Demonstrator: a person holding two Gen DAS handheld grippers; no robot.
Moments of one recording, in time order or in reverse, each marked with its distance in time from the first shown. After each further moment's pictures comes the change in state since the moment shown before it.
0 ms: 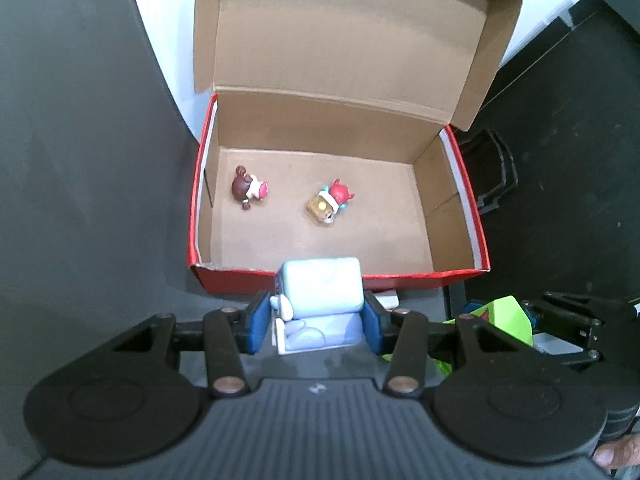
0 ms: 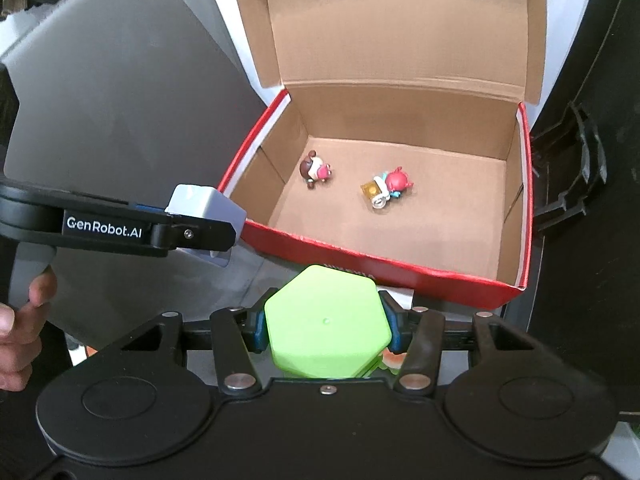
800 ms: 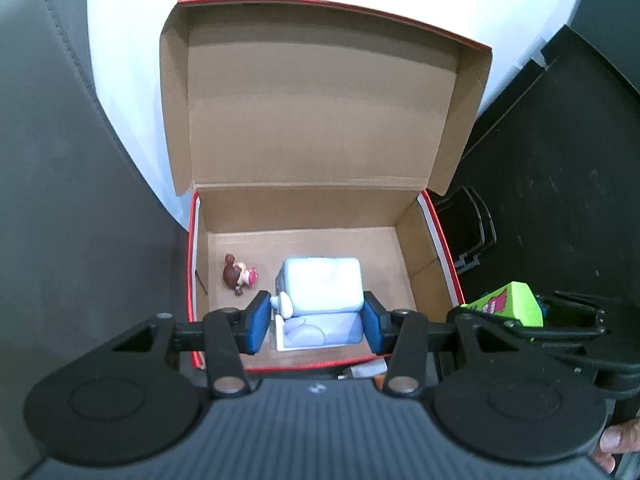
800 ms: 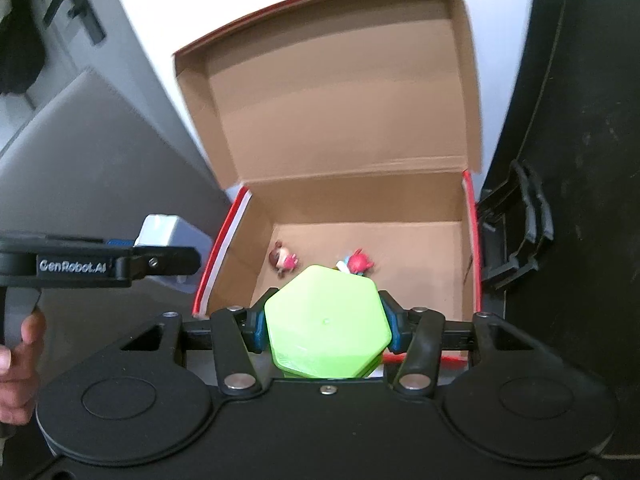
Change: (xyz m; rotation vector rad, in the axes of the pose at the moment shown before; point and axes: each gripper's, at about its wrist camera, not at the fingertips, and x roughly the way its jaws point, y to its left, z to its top) left arm -0.020 -0.014 0.063 0.103 -0.110 -0.013; right arm -0.030 -0.031 0.043 0.153 -0.182 -0.054
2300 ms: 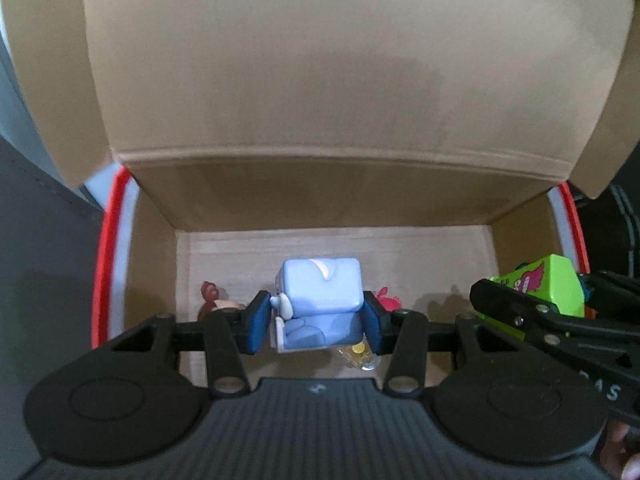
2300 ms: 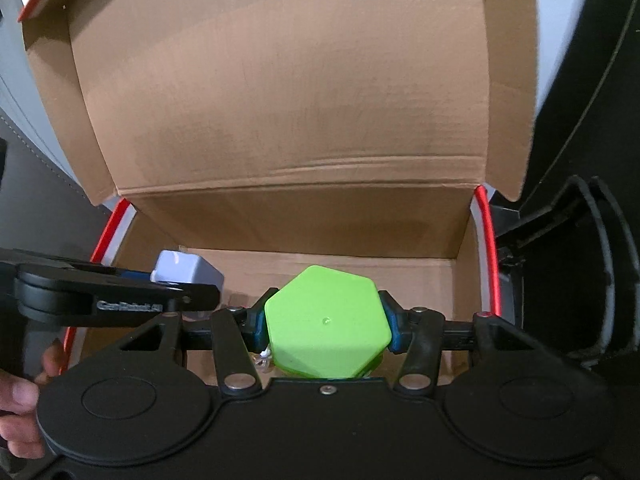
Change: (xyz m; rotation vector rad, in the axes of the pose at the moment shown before) left arm 0.208 0.031 0.039 -0.040 0.181 0.064; right arm 0.167 -0.049 0.036 -0.030 0.064 -0.081
